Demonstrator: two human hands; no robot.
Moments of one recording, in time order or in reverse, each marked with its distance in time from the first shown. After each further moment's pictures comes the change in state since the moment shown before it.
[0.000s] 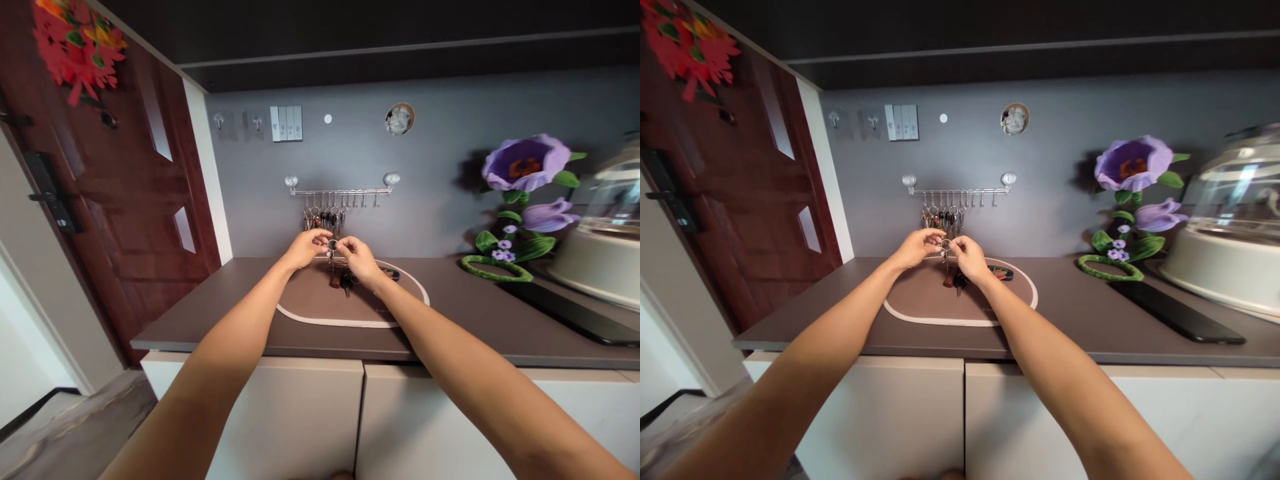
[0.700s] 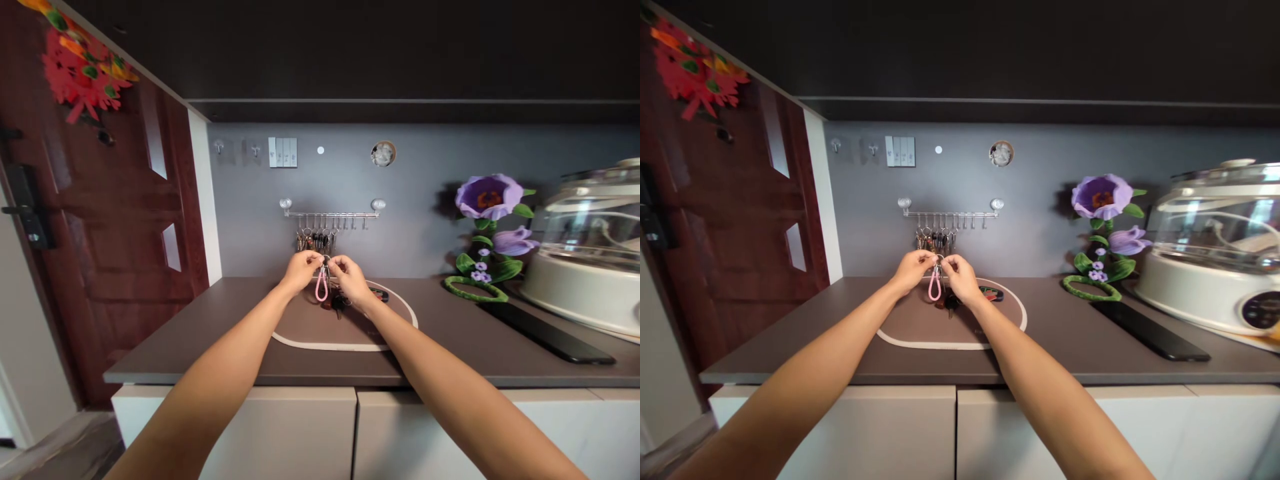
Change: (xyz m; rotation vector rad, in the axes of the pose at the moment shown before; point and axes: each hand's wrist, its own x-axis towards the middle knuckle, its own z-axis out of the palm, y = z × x) left_hand -0.003 0.017 0.019 -0.150 0.217 -0.123; right_hand -0.005 -0.012 -0.003 0.080 0.037 -0.036
